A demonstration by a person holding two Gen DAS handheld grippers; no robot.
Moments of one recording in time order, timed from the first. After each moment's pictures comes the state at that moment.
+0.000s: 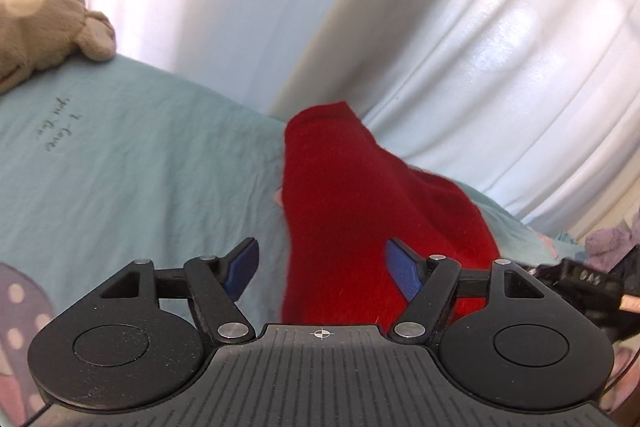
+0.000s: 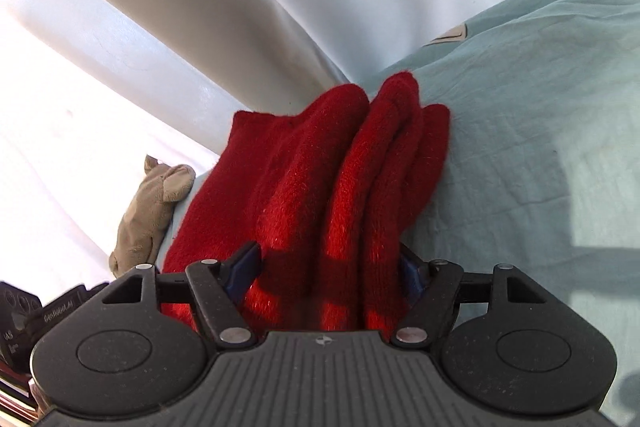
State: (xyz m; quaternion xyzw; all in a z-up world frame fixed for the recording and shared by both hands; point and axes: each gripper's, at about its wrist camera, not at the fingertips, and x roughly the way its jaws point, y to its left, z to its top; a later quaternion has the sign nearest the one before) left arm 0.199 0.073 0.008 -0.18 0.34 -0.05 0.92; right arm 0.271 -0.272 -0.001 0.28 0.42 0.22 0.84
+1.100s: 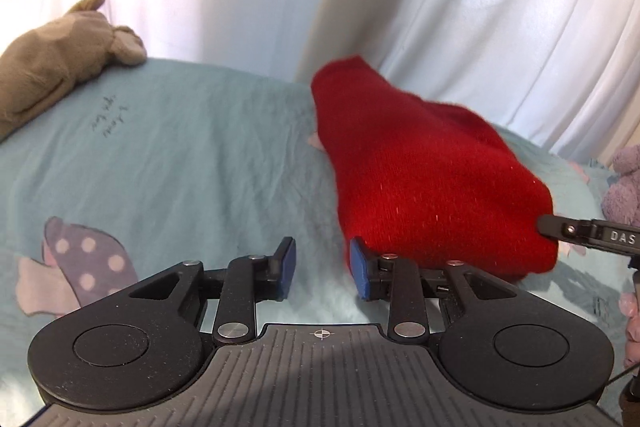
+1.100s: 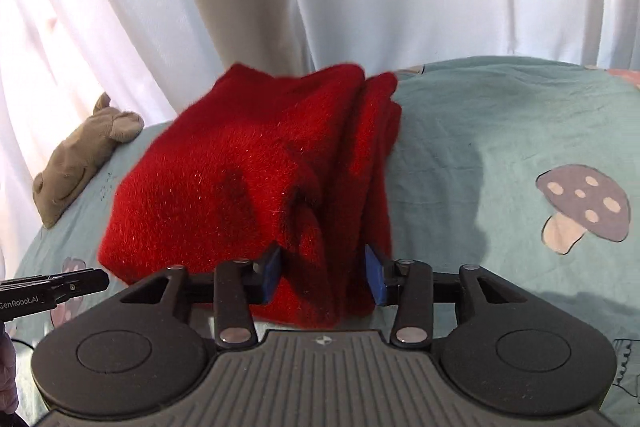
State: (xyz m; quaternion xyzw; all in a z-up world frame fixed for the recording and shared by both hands) left arm 0.147 0.065 0.011 -0.10 0.36 -0.03 0.93; right arm 0.169 -0.227 0.020 0.10 0.37 0.13 0.91
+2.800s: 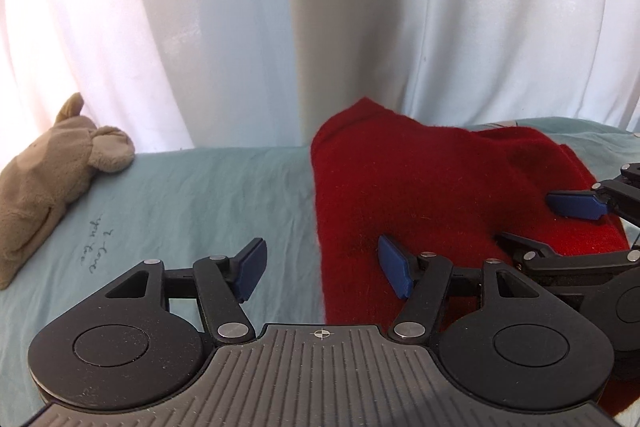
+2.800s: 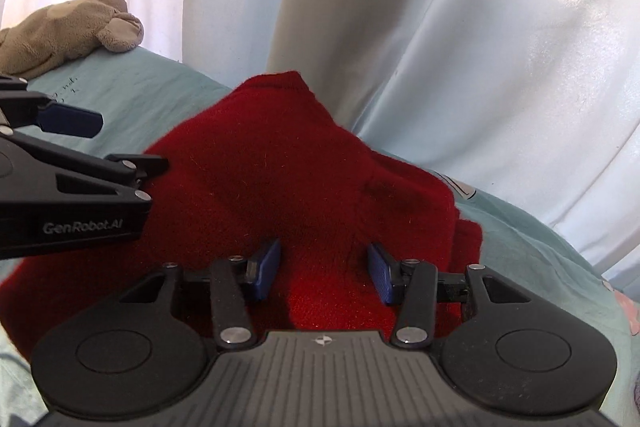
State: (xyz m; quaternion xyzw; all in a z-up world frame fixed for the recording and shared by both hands) left arm 0.265 -0.008 -0.014 0.06 0.35 0.05 0.94; right arm 0.269 -0.098 0.013 -0.20 0.34 0.14 0.91
